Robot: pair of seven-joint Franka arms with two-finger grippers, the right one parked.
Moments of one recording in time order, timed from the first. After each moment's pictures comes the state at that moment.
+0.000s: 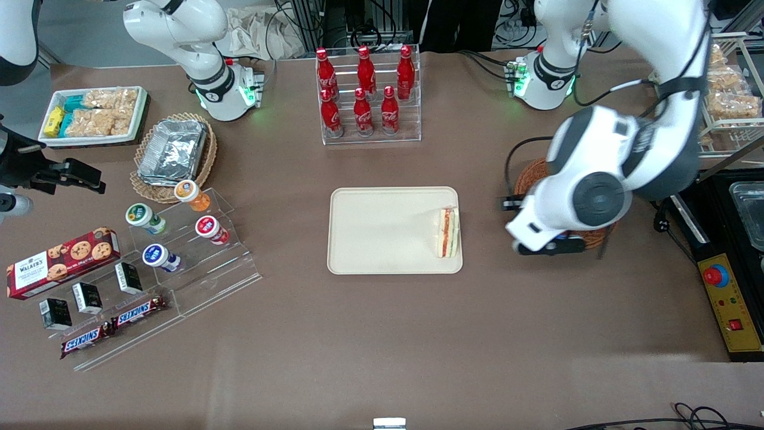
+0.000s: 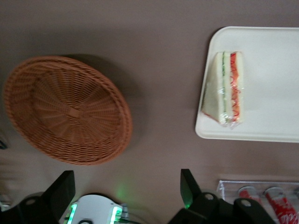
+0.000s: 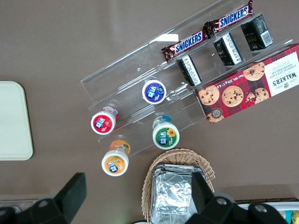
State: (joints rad) arm -0.12 0.33 -0.22 -1.50 -0.01 1.45 -0.34
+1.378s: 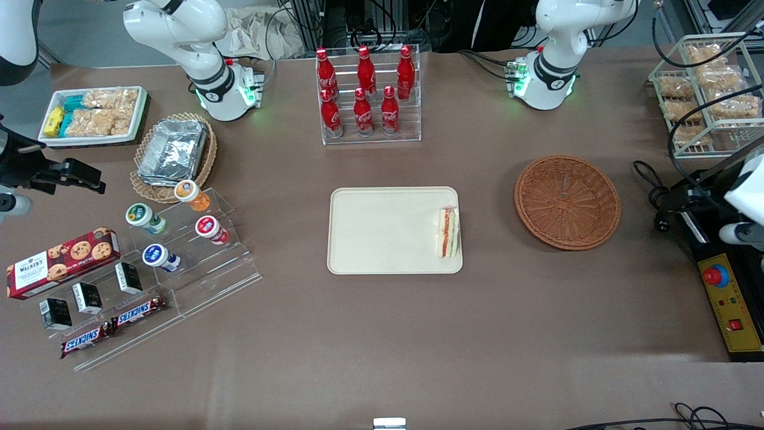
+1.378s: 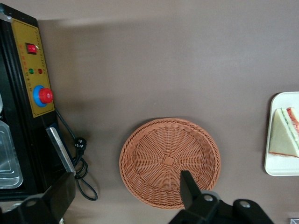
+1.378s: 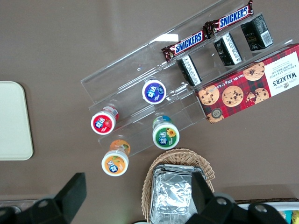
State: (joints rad) arm 0.20 0.15 -0.18 -1.50 0.07 1.61 0.07
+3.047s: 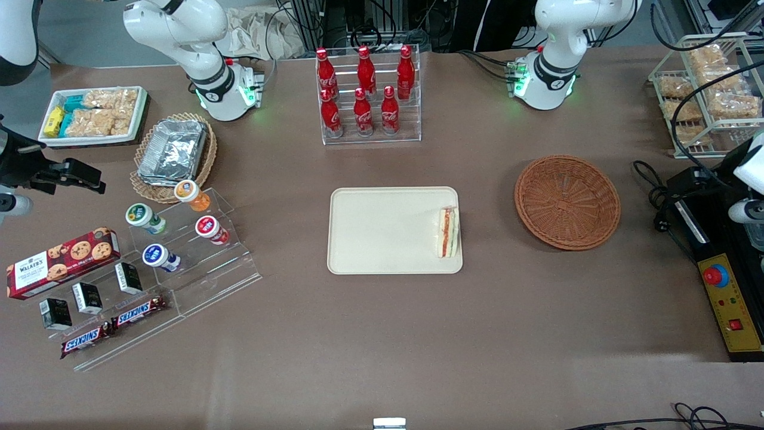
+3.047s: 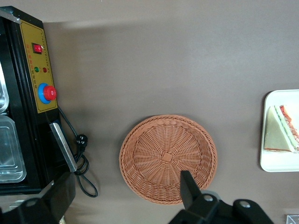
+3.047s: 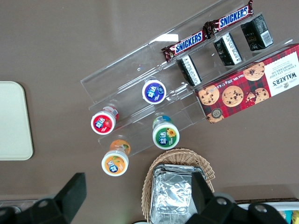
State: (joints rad) arm 0.11 0.09 -0.08 -1.54 0.05 1.61 0.08
